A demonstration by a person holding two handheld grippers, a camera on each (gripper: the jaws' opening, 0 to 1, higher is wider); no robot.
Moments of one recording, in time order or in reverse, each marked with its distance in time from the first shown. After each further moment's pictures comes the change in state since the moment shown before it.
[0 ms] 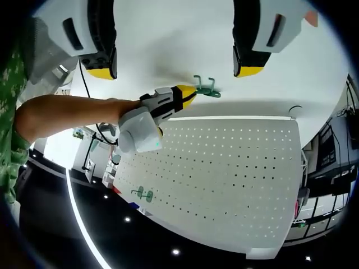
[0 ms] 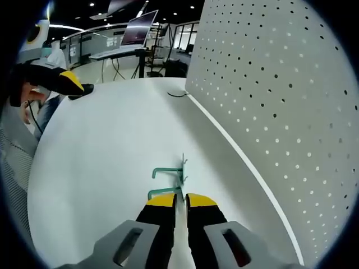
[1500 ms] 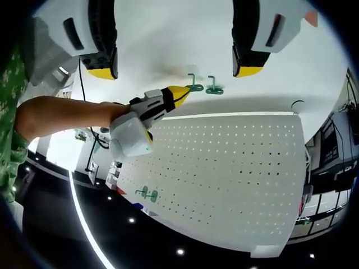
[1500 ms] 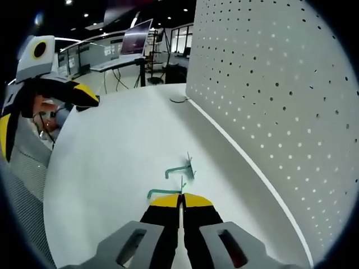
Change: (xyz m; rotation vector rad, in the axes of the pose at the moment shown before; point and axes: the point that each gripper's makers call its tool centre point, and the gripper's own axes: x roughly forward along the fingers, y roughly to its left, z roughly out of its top) left arm 0.002 -0.006 0.007 0.030 -0.001 -0.023; right arm -0.033 0.006 0.005 0.076 -0.034 0.044
